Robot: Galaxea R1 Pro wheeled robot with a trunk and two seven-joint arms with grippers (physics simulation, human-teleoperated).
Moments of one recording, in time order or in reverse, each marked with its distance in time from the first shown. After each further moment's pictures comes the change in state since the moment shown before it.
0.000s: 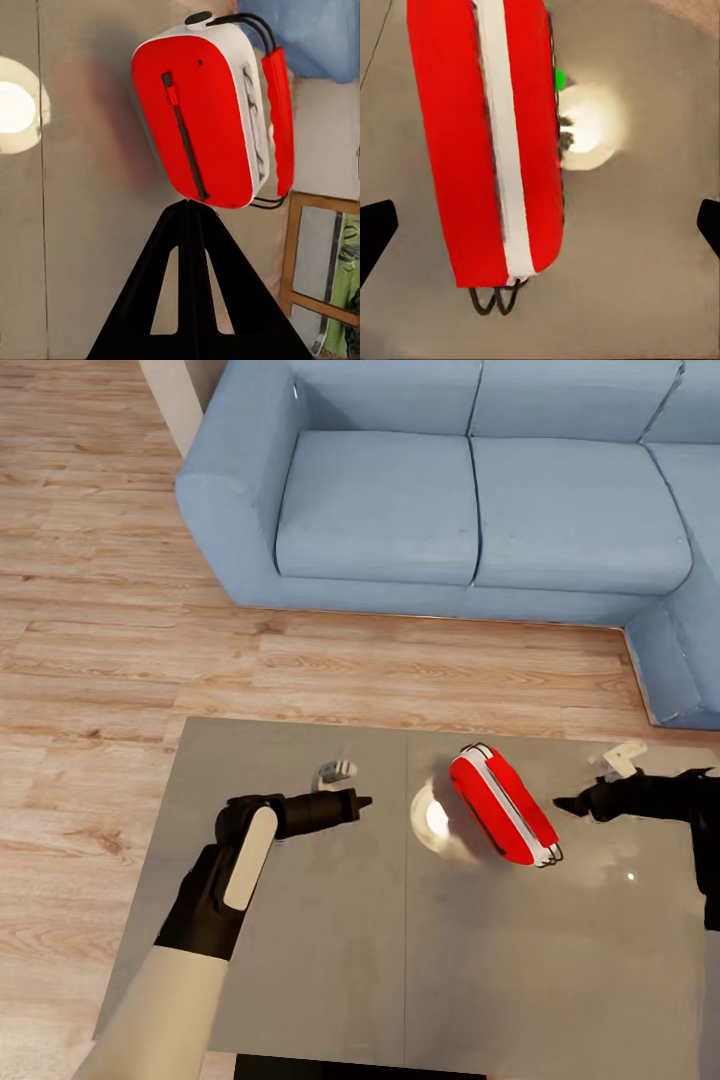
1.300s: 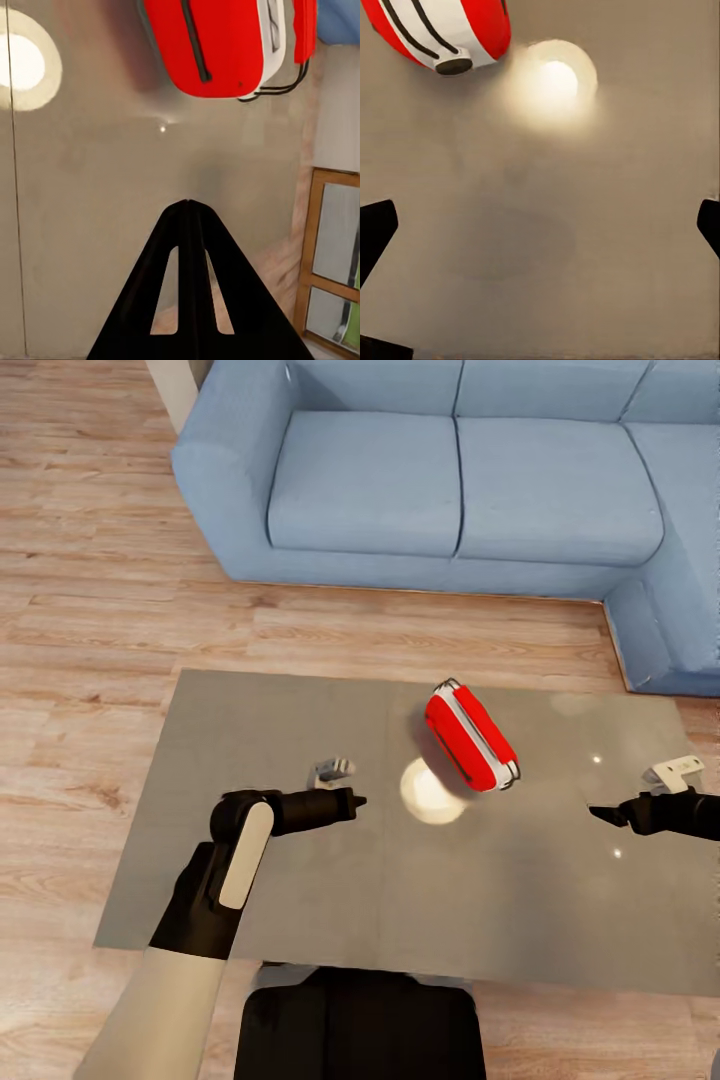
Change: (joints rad) left arm 0.000 0.001 -0.003 -0.057 0.000 0.067 0.078; right arm 0.048 -0.009 -0.185 -0.009 0.007 -0.019 0.001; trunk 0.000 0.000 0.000
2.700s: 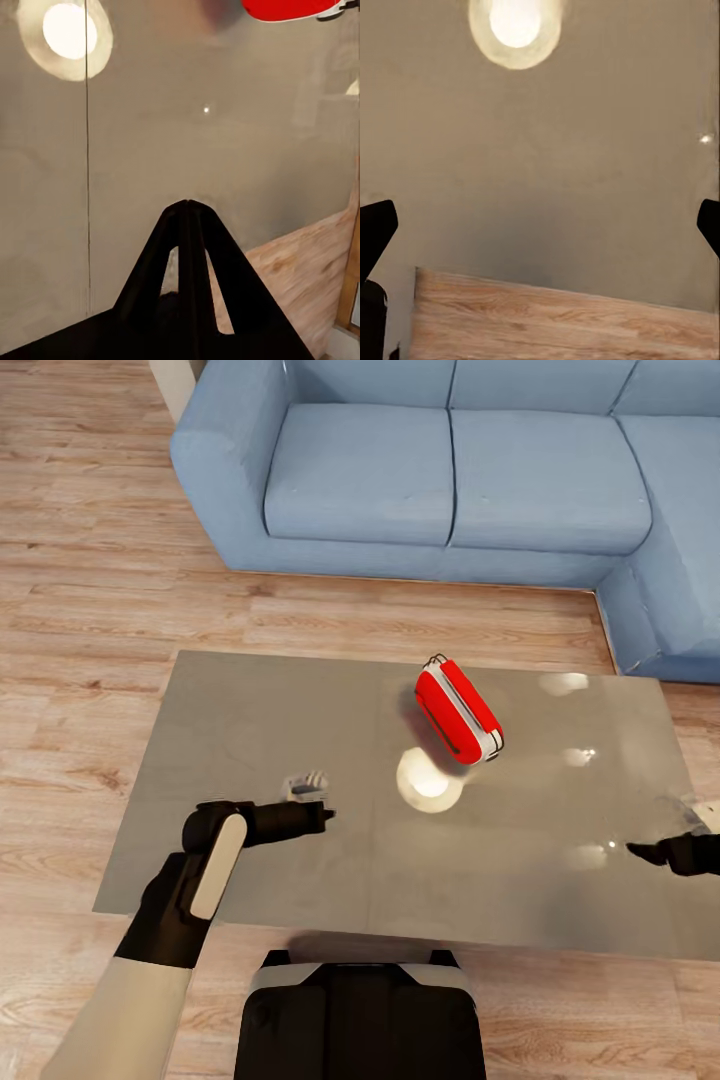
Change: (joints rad) left arm 0.031 0.117 -0.001 -0.002 -0.015 0.001 0.003; right arm 0.076 0.008 -0.175 0.046 0.091 -0.103 -0.007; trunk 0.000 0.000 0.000
